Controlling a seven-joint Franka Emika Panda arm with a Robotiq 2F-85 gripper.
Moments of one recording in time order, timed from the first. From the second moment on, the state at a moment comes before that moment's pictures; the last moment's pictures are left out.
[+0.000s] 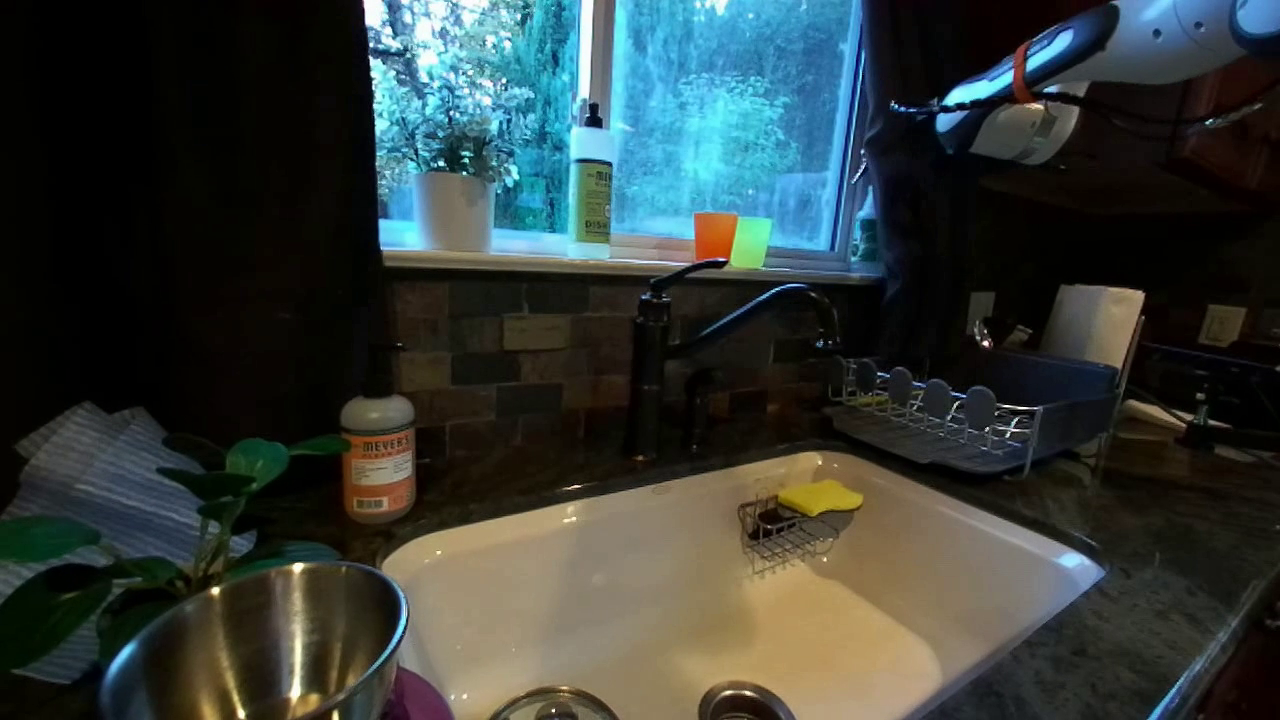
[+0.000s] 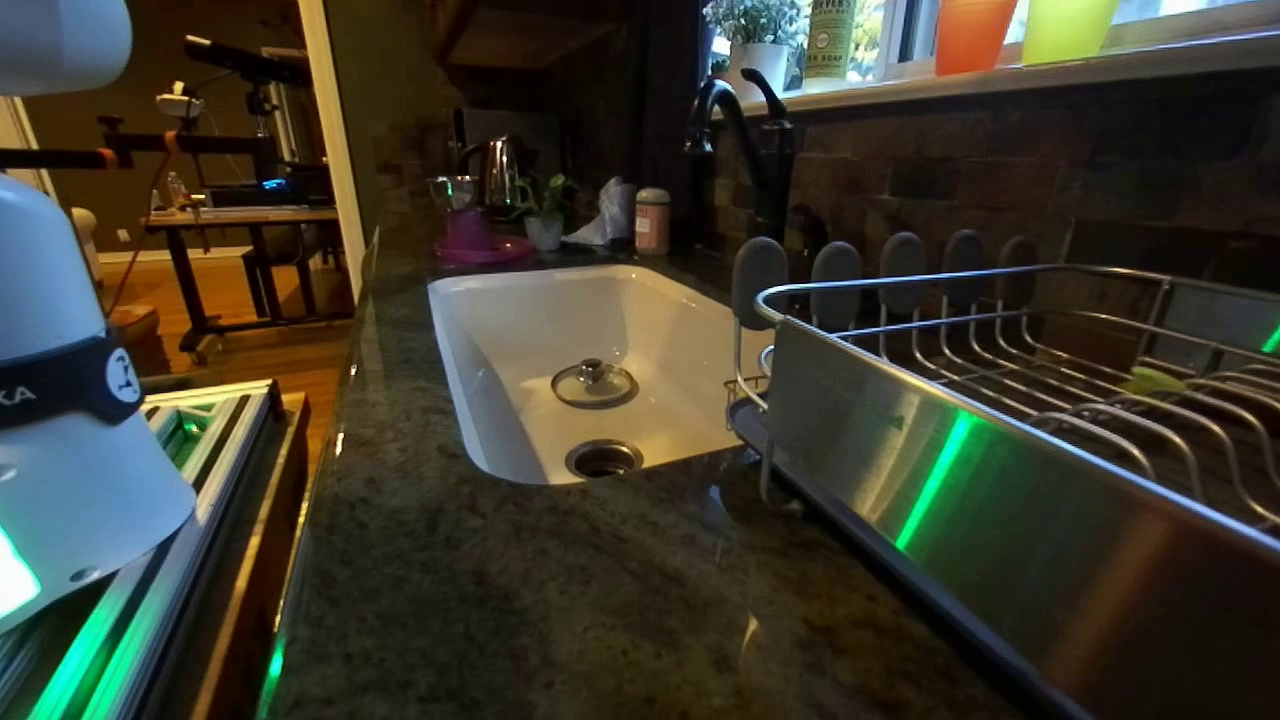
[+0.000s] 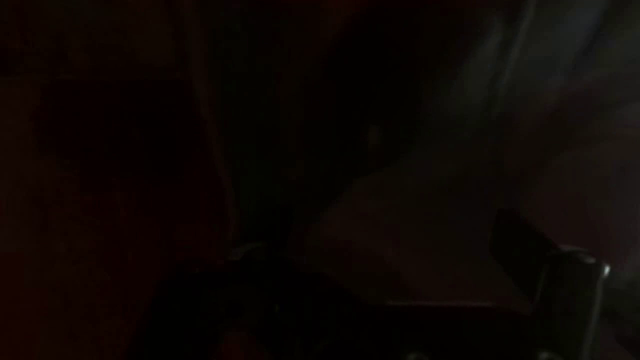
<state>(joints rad) -0.50 0.41 -0.09 -1.39 0.15 3.28 -0.07</state>
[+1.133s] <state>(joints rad) -0.27 0.28 0.09 -1.48 0.10 3.03 -0.23</state>
